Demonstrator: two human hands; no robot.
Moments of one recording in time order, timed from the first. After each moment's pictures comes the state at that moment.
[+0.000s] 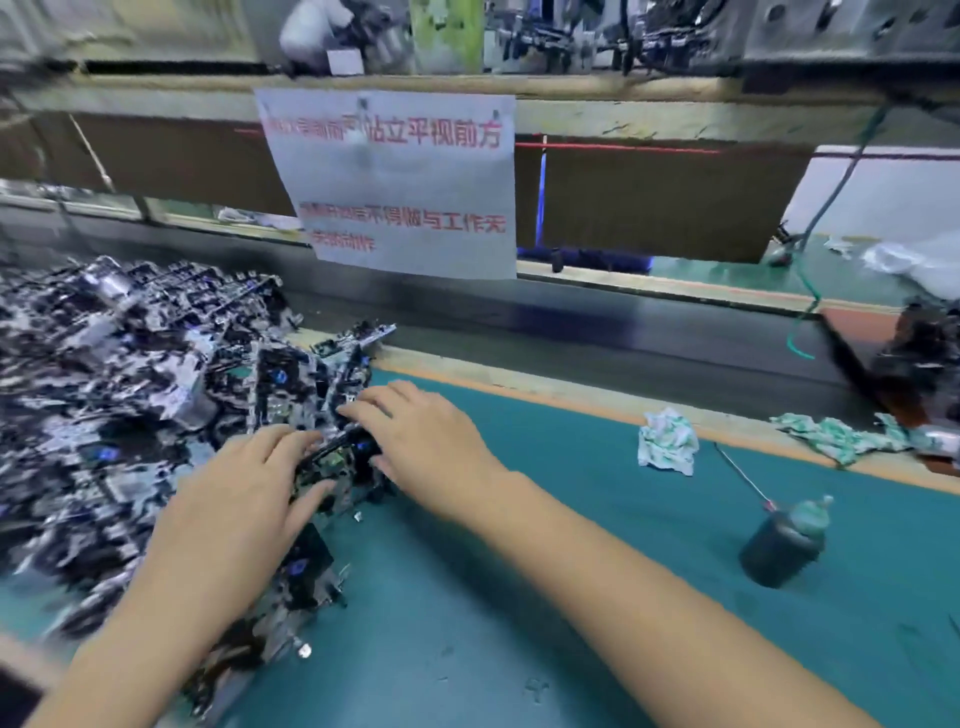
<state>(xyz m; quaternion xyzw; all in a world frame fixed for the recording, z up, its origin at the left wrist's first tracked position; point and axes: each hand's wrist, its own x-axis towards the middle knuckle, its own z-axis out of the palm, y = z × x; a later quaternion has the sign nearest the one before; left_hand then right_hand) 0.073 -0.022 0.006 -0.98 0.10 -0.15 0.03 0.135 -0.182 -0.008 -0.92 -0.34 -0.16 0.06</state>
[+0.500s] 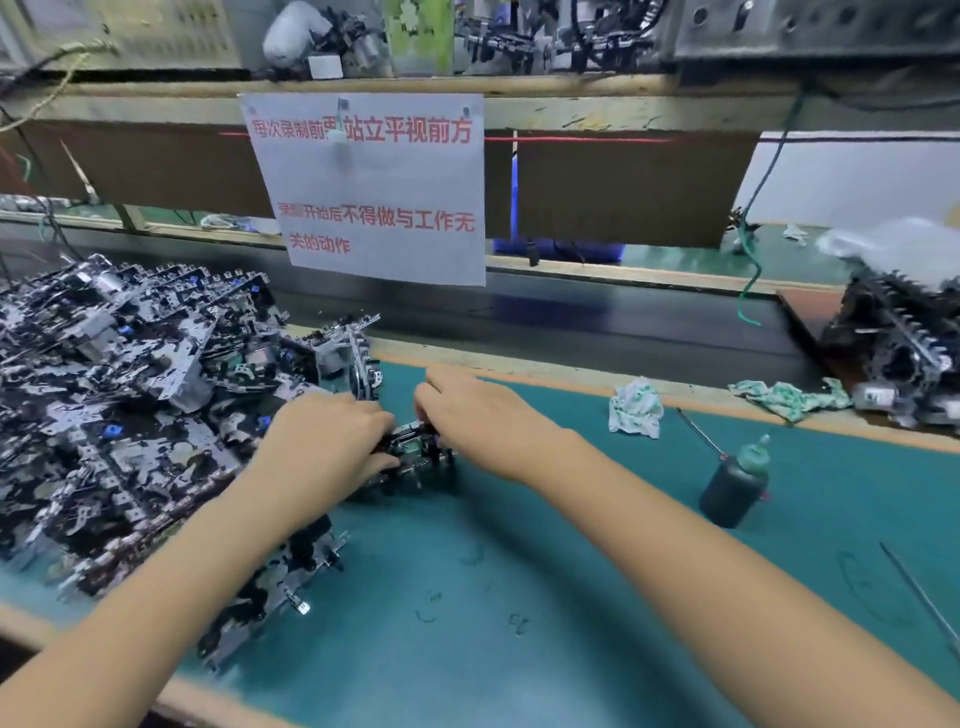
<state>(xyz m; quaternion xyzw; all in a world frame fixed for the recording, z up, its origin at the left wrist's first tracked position) 0.098 -0.062 0.009 -0.93 0.29 -0.14 0.18 0.107 -0.236 0.005 -0.94 -0.31 -0.11 0.00</state>
